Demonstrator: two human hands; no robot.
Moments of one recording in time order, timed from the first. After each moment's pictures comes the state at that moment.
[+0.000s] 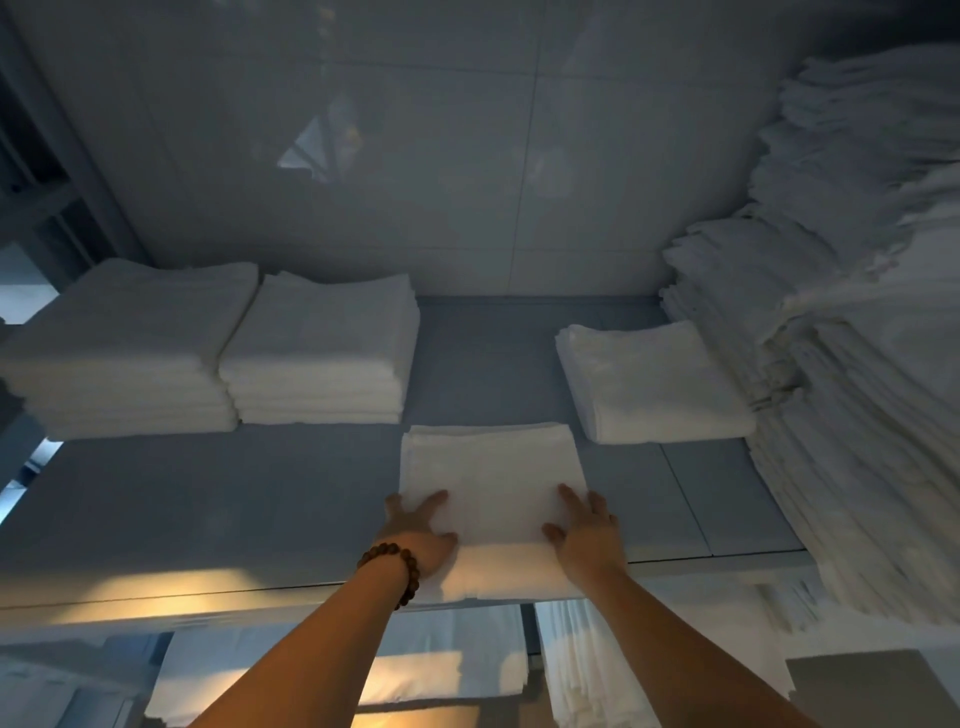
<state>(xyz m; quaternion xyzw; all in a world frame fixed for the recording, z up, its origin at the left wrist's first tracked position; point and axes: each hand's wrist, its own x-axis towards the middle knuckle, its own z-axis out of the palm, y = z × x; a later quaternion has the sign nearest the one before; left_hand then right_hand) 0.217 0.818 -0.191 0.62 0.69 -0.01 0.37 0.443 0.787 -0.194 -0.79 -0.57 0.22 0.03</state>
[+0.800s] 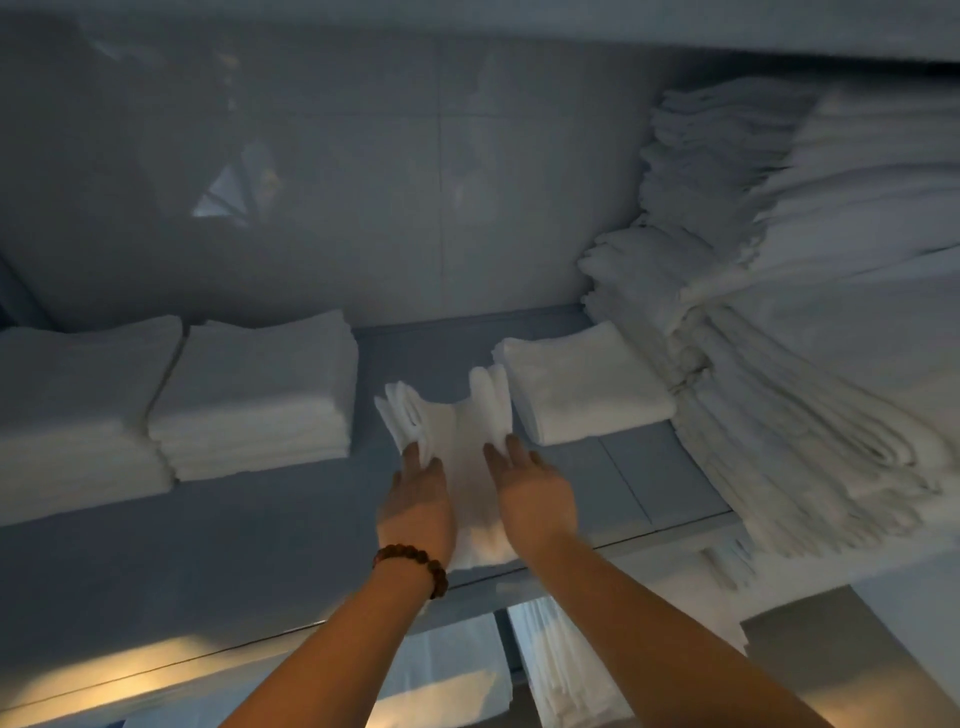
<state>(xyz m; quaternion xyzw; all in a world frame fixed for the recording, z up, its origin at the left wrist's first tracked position) 0.280 0.815 -0.118 0.75 0.63 0.13 0.13 0.413 0.779 -0.106 -0.72 -0.68 -0.08 0.06</state>
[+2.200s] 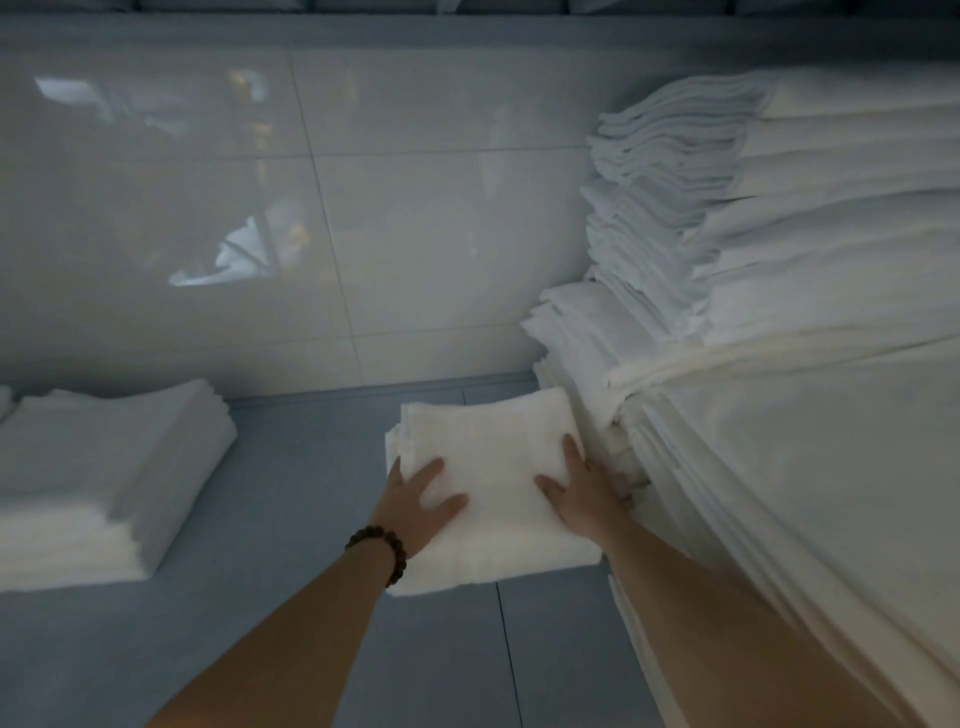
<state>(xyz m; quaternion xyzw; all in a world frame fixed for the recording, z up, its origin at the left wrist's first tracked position) 0.514 0.997 -0.189 0.68 0.62 0.21 0.34 0.760 0.977 -0.183 -0.77 -0.57 0.24 0.17</state>
